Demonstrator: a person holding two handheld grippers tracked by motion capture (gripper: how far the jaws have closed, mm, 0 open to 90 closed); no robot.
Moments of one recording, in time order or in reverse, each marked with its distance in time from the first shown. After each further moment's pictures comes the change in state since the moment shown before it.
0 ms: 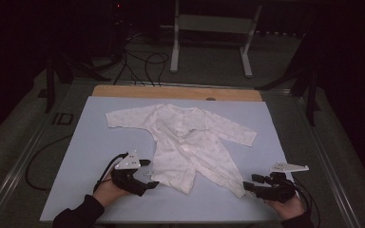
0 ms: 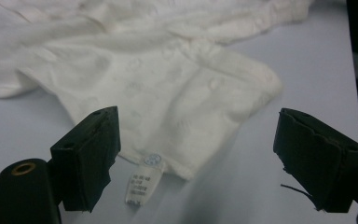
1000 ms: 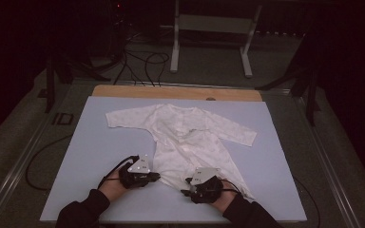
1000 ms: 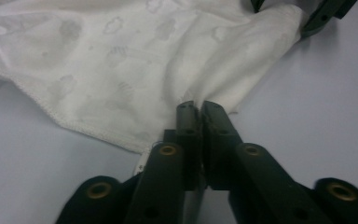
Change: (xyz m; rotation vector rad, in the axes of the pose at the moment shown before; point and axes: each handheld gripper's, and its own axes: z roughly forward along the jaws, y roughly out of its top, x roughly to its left) left arm 0.007 -0.004 0.025 0.130 -0.027 0.133; right arm 0.121 0.033 0.139 0.086 0.168 -0.596
